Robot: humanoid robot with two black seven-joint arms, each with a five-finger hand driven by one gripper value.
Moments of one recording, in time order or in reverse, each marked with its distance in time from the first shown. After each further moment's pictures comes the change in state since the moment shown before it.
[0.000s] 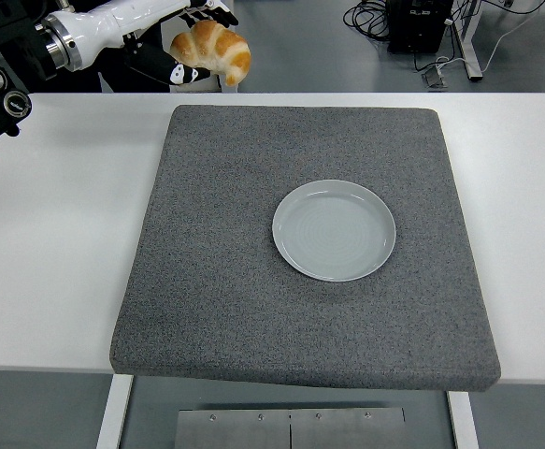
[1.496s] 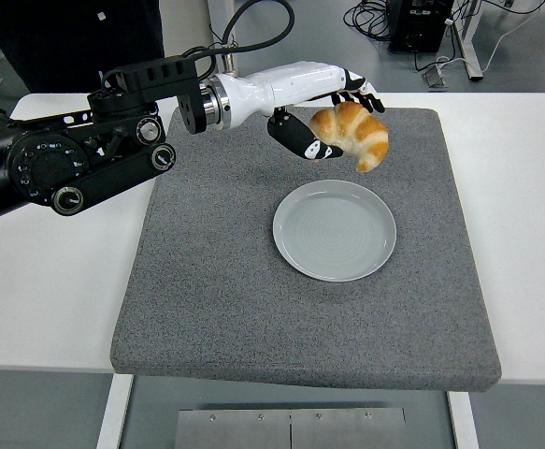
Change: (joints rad) left arm -0.017 -0.316 0.100 -0.012 0.018 0.009 0.035; right arm 0.000 0.000 0.000 0.001 0.000 0.000 0.000
